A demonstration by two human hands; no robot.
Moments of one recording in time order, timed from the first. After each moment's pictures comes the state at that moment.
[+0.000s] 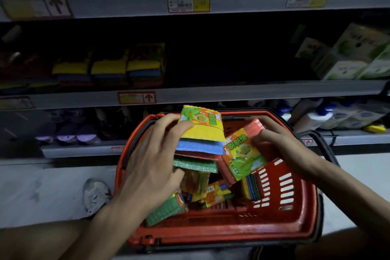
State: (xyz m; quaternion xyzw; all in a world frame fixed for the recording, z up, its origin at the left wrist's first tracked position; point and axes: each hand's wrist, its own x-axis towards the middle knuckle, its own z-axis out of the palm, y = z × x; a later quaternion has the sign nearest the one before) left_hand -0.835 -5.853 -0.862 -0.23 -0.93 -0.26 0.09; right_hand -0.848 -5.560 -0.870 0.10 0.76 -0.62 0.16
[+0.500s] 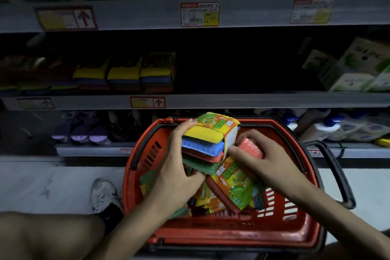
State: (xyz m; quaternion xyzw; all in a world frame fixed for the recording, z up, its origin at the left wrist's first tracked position) left_hand -0.823 -5.826 -0.879 -0.13 -0.81 -0.57 -0.01; right_hand -0.823 -5.599 -0.862 0.02 0.85 -0.52 0.06
